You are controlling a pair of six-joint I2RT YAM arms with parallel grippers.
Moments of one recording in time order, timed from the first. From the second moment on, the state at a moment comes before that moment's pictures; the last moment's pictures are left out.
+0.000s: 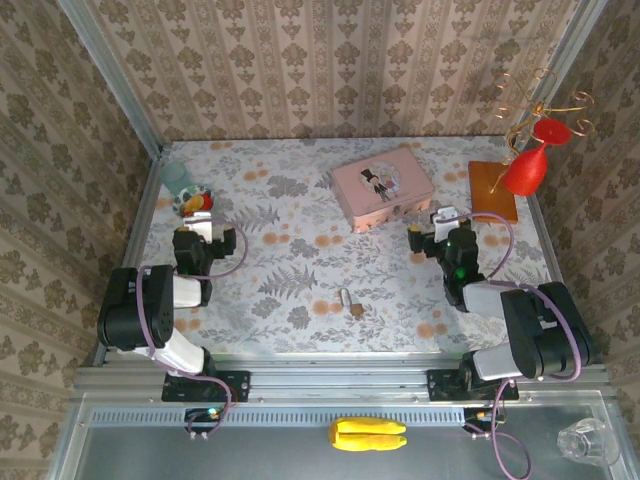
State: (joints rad) left arm 0.00 1.57 0.36 0.89 0.00 0.09; right arm 0.11 1.41 0.37 0.73 0.11 -0.11
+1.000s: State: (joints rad) left arm -0.02 1.57 0.35 0.89 -0.05 0.09; right arm 0.01 1.53 0.41 0.73 0.04 0.01
